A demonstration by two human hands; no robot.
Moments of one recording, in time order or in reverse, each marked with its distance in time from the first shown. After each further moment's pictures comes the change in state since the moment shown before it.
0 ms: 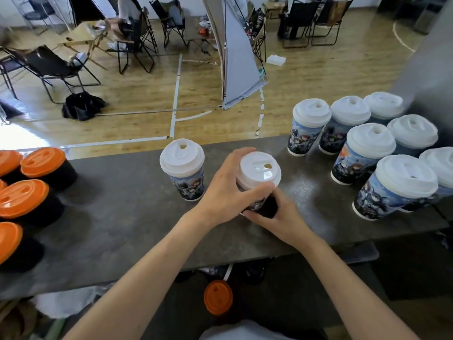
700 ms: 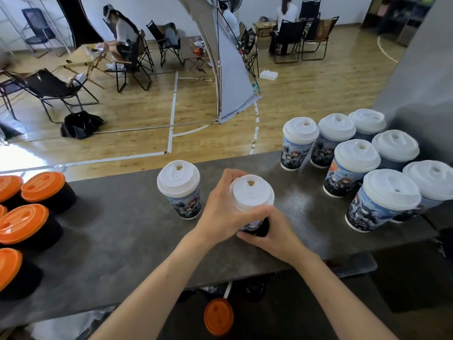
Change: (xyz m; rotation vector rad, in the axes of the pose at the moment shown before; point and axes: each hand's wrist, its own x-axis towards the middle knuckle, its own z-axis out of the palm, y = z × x) left_hand 0.000 0.009 0.003 -0.060 0.039 -0.031; right_hand 0.002 0.009 0.002 -0.097 -0.020 0.031
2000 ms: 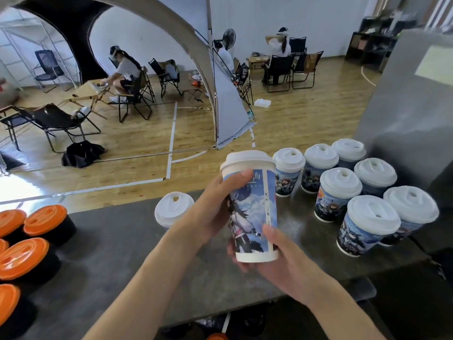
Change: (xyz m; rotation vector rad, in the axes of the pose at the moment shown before) left_hand 0.028 0.088 -0.033 -0.752 -0.321 -0.222; right_hand -0.030 -0.151 -0.047 1.074 -0.314 0.120
